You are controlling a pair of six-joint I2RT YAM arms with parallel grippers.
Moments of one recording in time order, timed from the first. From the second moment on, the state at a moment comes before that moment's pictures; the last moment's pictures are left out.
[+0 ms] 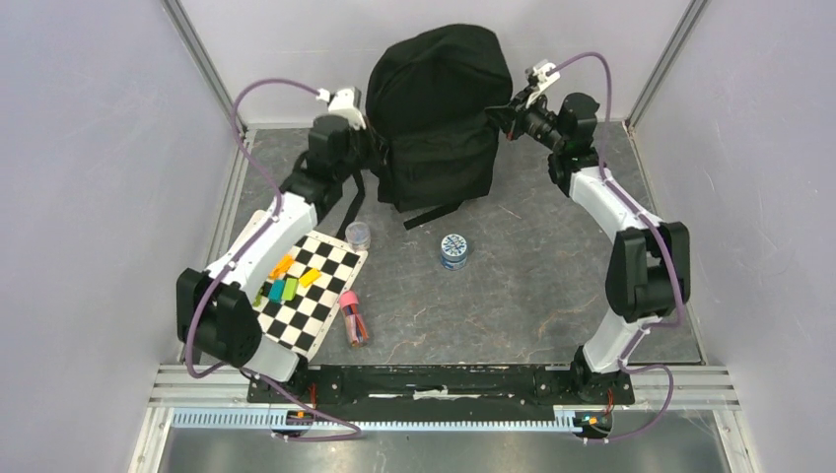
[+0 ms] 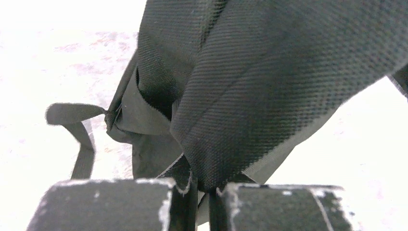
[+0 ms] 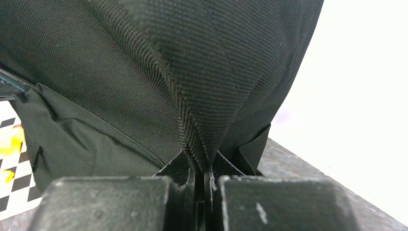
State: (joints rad) left arm -0.41 1.47 1.21 0.00 -0.04 -0.38; right arm 0.17 1.78 1.35 0.50 -0.66 0.07
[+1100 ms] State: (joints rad) left arm -0.25 1.89 1.29 0.24 0.34 -0.47; right arm 0.29 1.74 1.15 0.48 -0.16 -0.08
